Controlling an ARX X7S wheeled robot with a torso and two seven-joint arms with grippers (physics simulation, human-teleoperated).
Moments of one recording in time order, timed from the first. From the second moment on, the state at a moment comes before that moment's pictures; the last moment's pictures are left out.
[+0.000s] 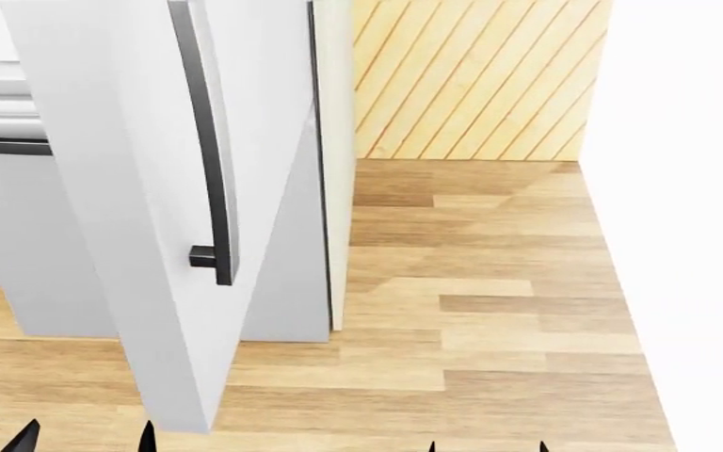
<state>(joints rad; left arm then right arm) 0.02 -0.20 0.21 0.08 -0.22 0.03 -0.21 -0.02 0.19 -0.24 -0.03 0.10 -0.04 0.25</state>
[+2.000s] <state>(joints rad) 0.01 -0.23 0.26 0.08 -0.26 0.04 -0.26 0.01 0.23 -0.28 -0.03 0.15 0.03 0.29</state>
